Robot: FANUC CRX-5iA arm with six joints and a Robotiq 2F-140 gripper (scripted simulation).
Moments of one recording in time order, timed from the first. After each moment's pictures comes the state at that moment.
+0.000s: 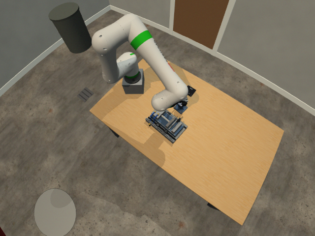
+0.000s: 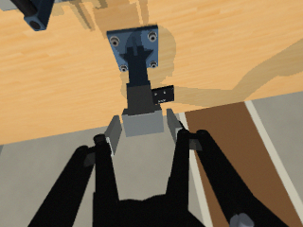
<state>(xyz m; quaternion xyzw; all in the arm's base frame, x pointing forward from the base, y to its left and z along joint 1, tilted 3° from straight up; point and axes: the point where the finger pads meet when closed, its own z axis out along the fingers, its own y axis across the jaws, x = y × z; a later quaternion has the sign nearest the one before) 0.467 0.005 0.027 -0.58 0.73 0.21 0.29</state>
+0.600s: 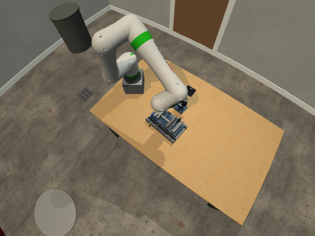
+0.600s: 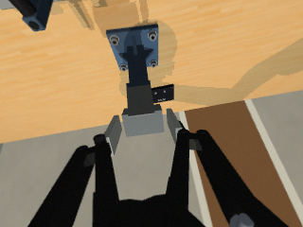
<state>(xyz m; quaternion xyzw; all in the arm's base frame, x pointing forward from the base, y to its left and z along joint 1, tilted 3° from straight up) 0.467 0.005 0.027 -0.58 0.73 0.21 0.30</state>
